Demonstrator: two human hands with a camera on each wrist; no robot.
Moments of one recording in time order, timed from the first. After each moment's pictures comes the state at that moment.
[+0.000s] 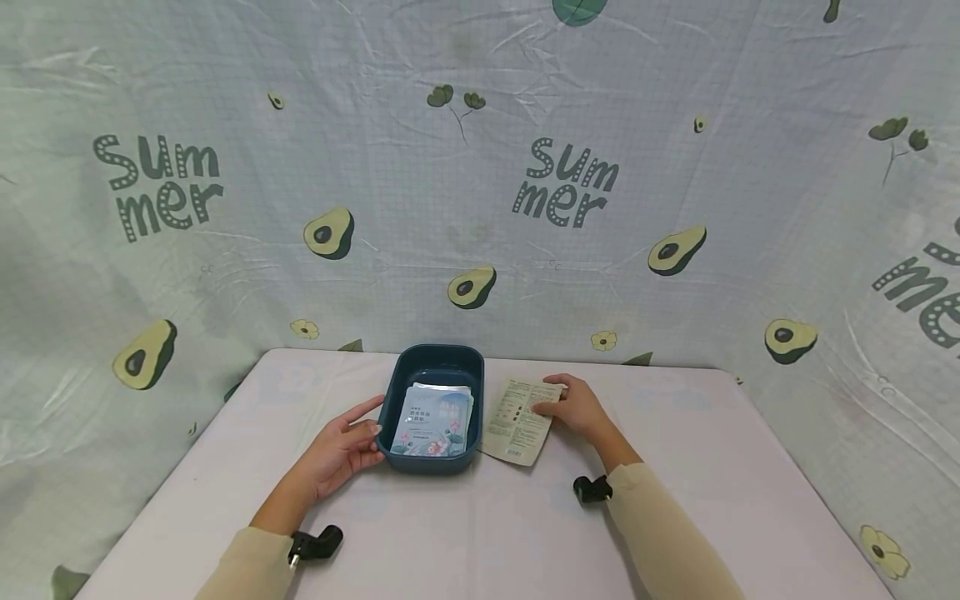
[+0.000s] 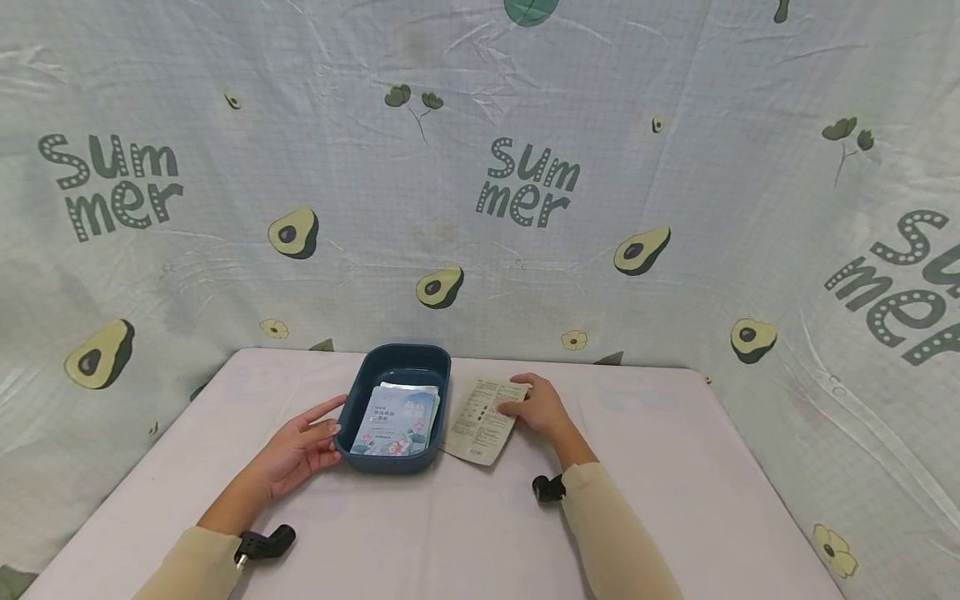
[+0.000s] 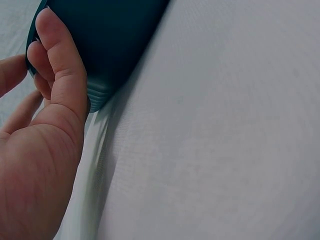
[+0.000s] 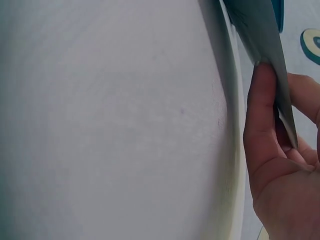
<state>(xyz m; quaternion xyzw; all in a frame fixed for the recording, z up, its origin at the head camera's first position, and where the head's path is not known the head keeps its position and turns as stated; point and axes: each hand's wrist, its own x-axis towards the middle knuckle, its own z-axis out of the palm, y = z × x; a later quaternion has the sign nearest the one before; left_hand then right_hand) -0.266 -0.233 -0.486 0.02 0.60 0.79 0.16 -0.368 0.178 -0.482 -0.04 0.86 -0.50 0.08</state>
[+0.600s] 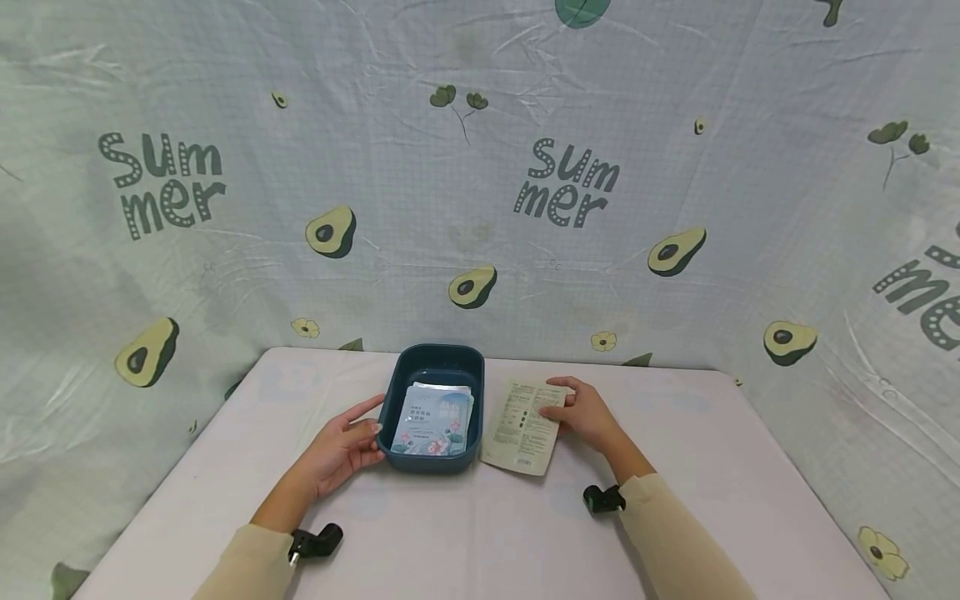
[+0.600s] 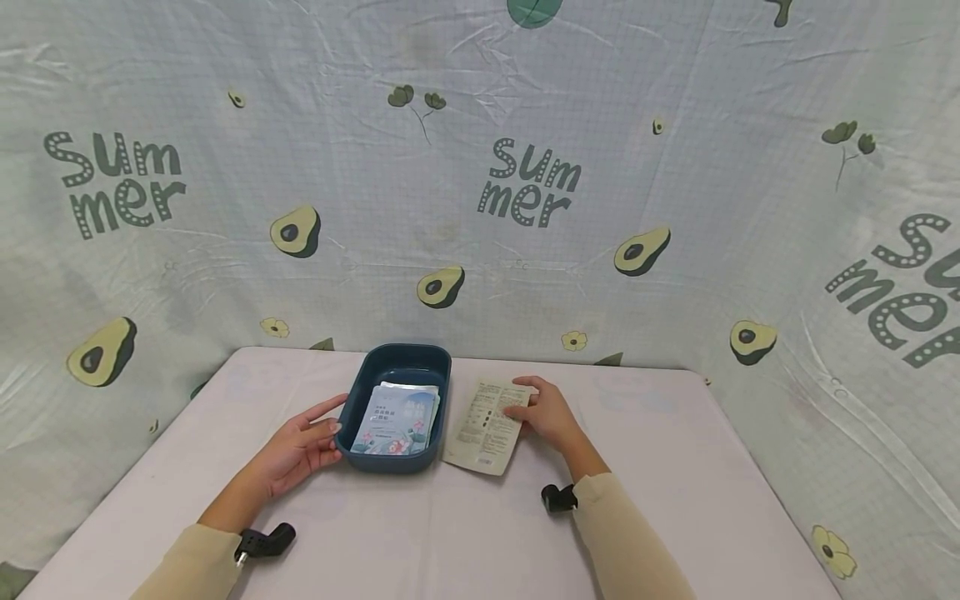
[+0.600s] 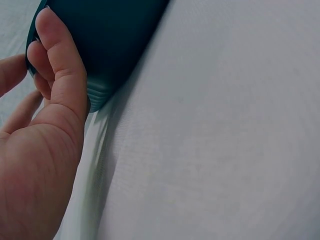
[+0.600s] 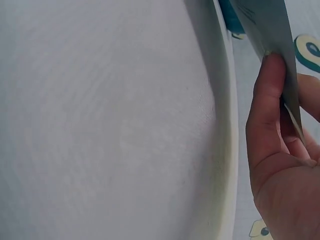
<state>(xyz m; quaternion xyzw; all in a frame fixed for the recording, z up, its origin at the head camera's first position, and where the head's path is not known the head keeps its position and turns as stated) -0.266 -0.233 -0.487 0.02 0.60 0.79 0.16 -0.352 0.188 -0.480 -0.06 0.82 -0.57 0.10</state>
